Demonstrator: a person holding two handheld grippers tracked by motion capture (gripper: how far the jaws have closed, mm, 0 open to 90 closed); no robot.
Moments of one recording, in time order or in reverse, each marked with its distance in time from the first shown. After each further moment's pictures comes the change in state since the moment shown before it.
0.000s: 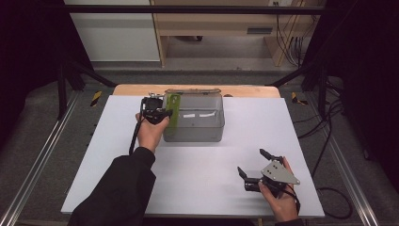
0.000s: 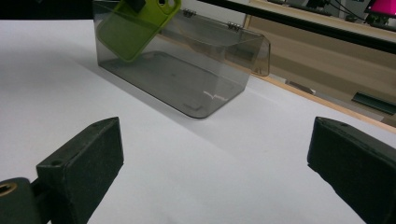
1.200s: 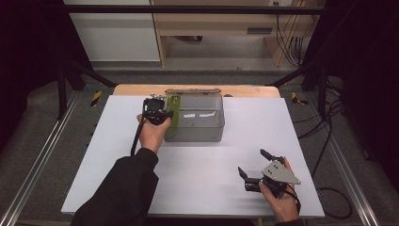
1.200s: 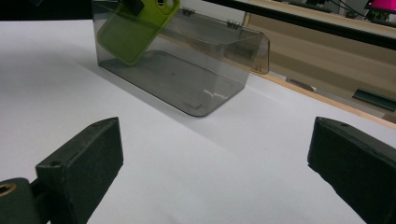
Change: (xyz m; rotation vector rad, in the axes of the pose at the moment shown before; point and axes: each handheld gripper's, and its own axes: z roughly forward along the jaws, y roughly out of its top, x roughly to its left) left arm -0.005 -0.002 0.002 0.023 0.037 -0.014; right arm 0.000 0.000 -0.001 0.009 -0.001 0.013
